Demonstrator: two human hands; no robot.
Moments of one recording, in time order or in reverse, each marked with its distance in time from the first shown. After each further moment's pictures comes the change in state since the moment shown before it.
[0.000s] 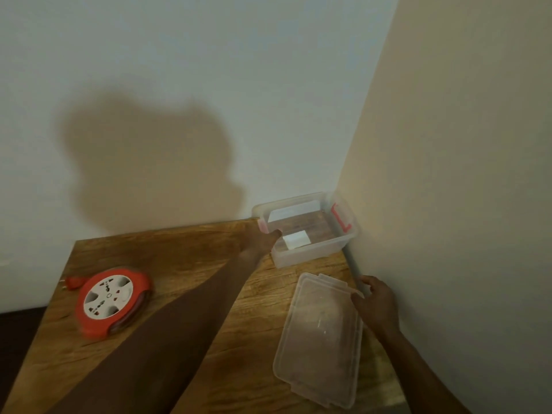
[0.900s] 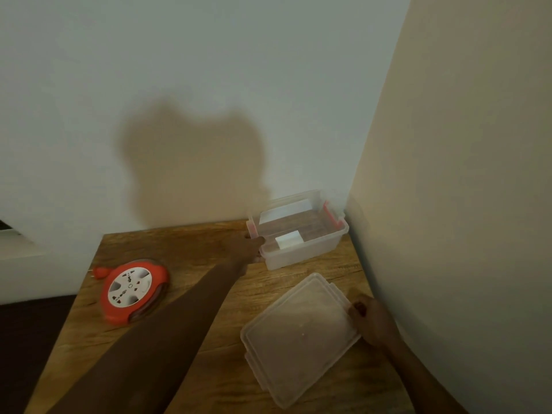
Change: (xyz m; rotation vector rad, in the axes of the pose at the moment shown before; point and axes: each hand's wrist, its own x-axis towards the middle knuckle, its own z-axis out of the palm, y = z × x) left_hand -0.007 -0.026 -0.039 -0.232 0.041 -0.182; right_hand 0.008 0.030 0.019 -0.268 -0.364 -0.164
